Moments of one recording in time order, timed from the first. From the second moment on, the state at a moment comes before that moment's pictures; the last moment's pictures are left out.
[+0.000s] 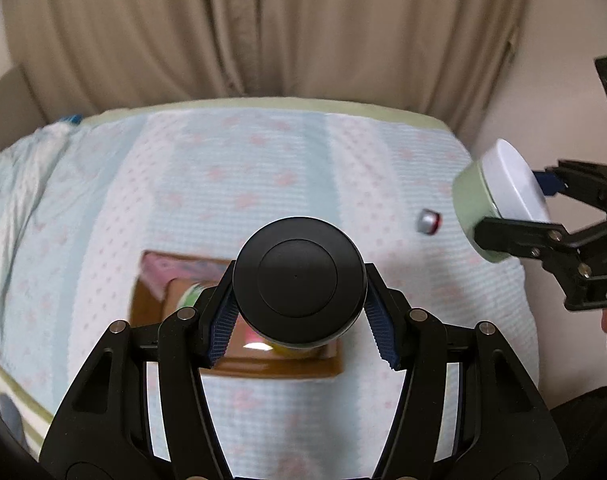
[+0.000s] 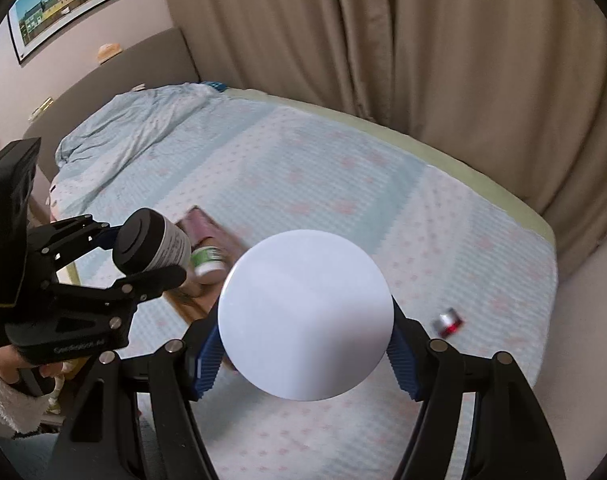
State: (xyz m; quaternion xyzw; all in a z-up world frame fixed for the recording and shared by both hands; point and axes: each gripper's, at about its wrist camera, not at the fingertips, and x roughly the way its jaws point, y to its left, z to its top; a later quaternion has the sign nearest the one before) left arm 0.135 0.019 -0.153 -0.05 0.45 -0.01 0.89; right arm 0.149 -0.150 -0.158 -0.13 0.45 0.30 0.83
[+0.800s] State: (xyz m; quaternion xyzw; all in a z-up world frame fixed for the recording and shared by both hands) left arm 0.188 0.214 -0.268 -0.01 0.55 -0.08 0.83; right arm 0.152 0.035 -0.273 -0.01 0.57 0.16 0.80
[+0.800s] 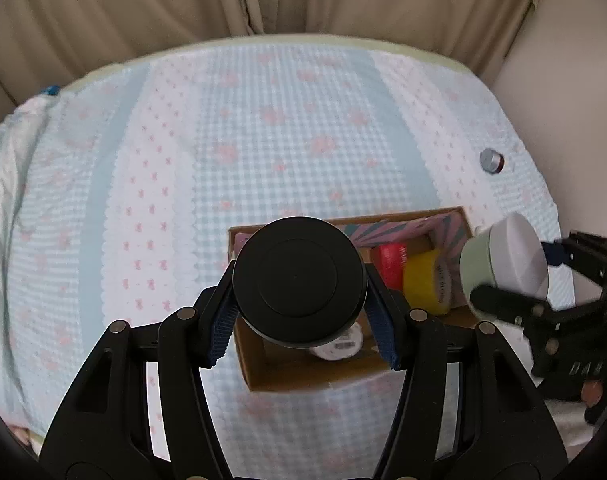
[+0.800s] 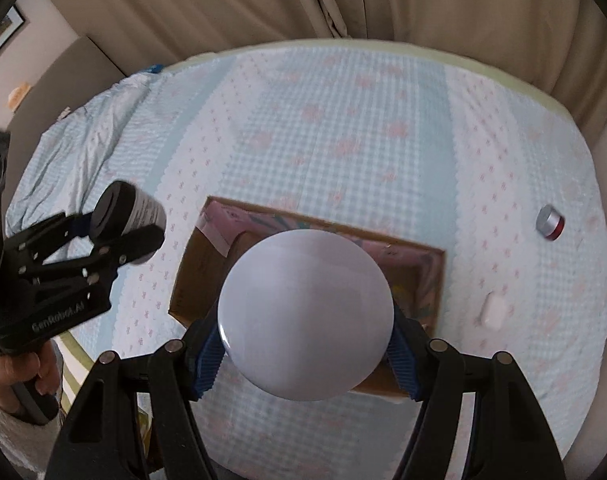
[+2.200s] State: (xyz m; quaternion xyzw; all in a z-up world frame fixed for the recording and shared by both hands) left arm 0.214 0.207 -0.335 0.01 0.60 -0.07 0.80; right arm 0.124 0.047 -0.370 -0.06 0.57 0.18 0.80
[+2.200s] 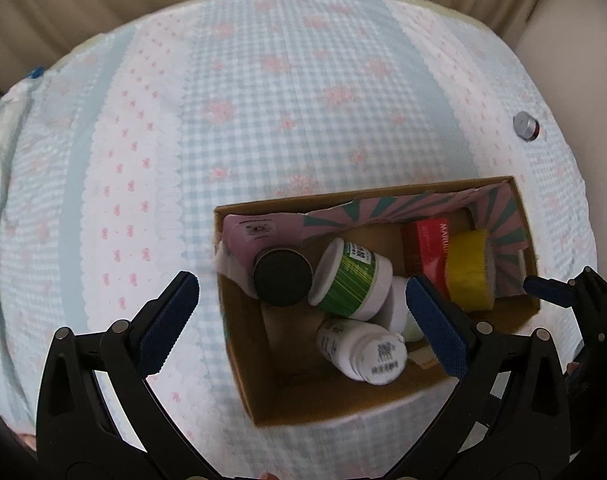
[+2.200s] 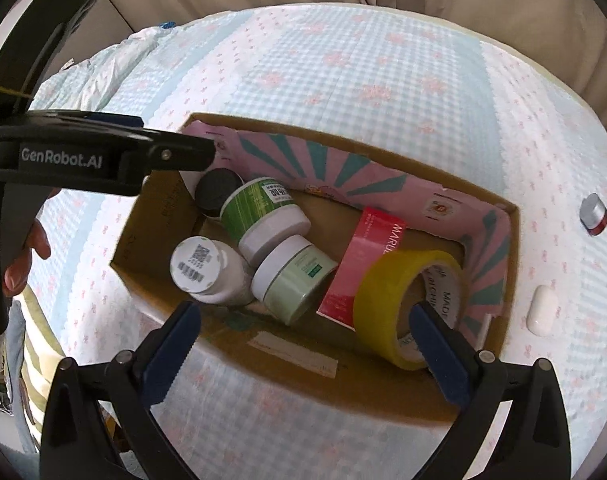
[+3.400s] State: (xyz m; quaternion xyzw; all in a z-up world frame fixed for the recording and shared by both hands) left arm 0.088 -0.022 -0.140 -0.03 0.47 -0.04 0.88; right arm 0.046 -0.189 -0.129 -0.04 0.45 -0.02 0.89
